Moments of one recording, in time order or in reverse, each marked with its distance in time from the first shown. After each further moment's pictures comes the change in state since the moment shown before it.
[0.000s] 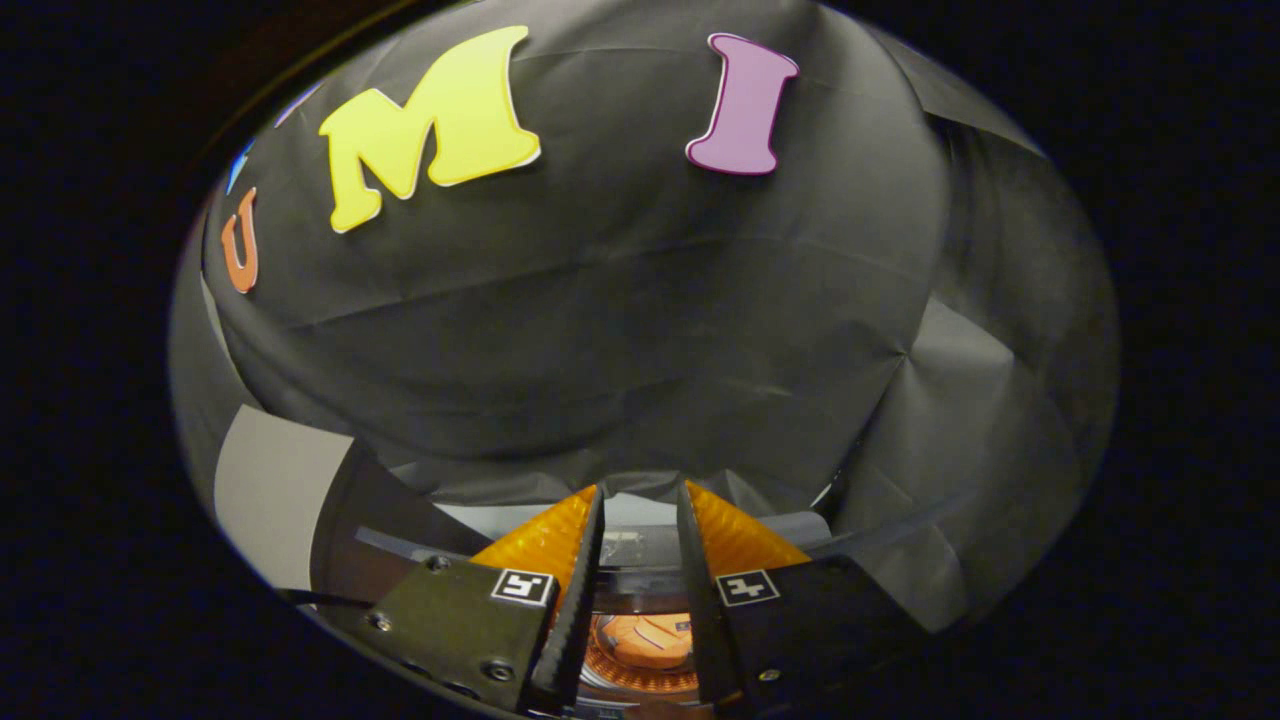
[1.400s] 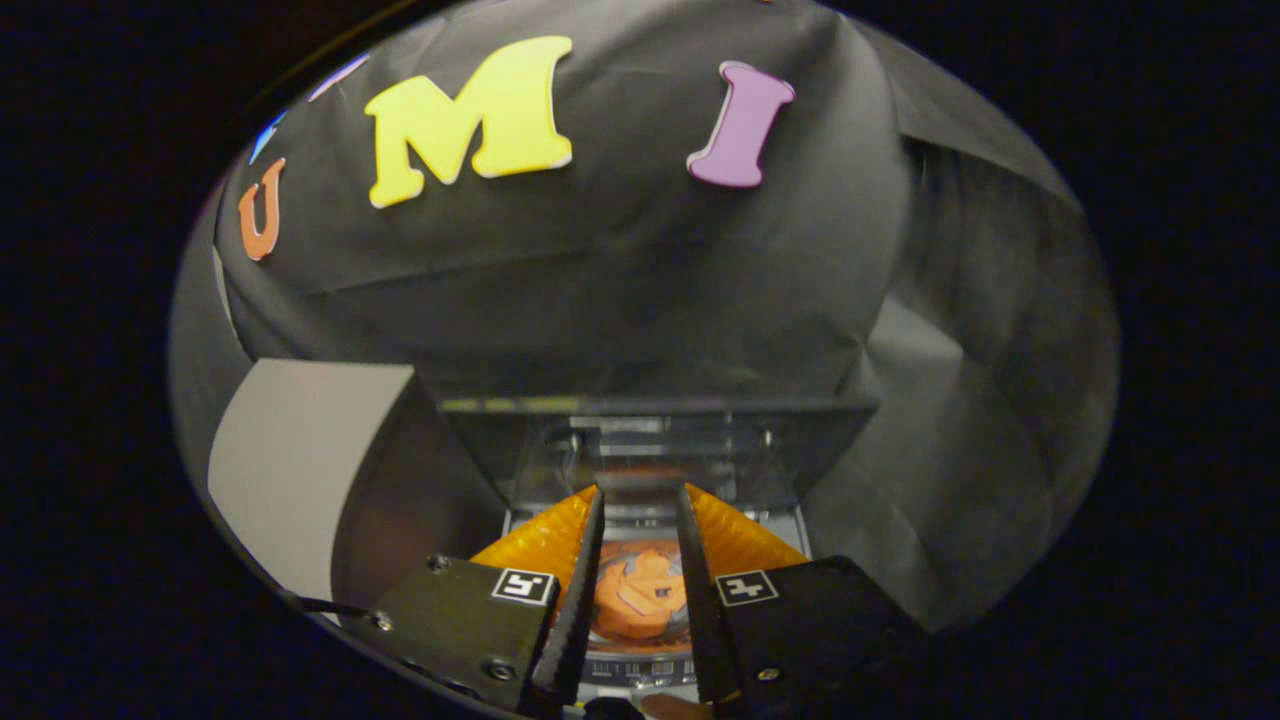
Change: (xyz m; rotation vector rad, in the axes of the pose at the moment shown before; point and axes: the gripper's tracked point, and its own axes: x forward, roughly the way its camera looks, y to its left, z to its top) arm -0.079 0.011 -0.011 -0.058 -0.031 -0.066
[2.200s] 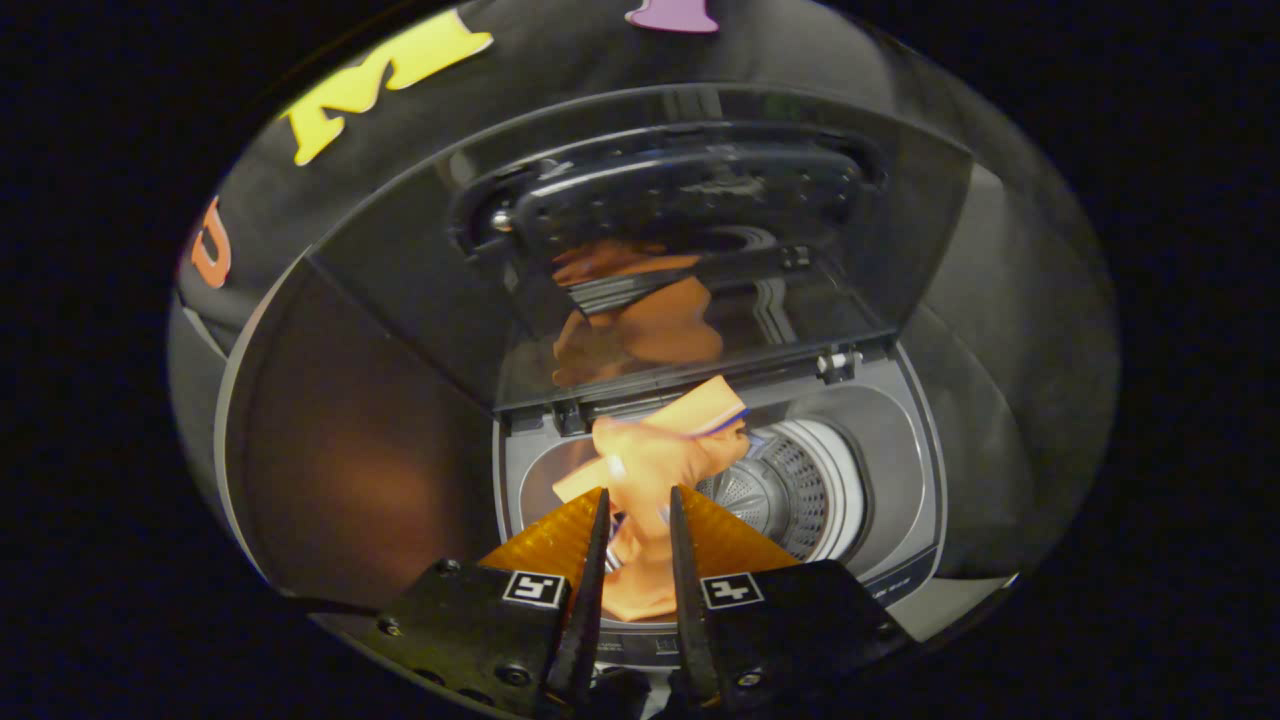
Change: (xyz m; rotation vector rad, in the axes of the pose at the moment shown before) arm 0.083 0.017 -0.164 0.262 0.398 0.065
